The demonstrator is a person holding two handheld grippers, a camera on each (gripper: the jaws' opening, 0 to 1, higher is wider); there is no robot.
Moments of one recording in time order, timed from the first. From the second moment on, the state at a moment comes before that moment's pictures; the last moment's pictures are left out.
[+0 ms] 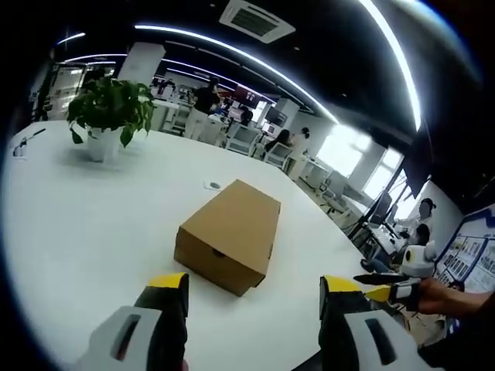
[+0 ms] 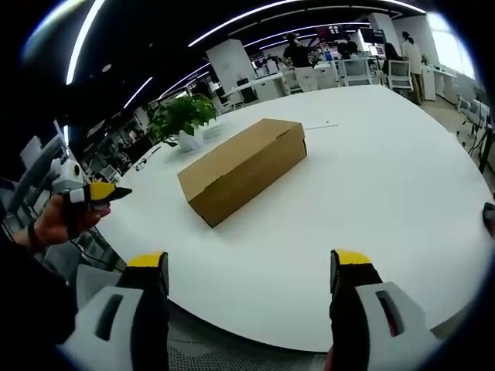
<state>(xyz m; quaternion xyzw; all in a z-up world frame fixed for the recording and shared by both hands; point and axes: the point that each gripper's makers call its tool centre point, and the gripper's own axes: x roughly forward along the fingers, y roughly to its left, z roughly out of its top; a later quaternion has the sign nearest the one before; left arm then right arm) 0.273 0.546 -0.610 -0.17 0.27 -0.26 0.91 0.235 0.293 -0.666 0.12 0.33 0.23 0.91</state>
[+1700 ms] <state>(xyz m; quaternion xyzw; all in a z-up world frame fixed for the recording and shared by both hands) 0.314 0.522 -0.662 -0.22 0.29 -0.21 0.91 0.417 0.294 -0.673 0.10 0.33 0.28 0.90</state>
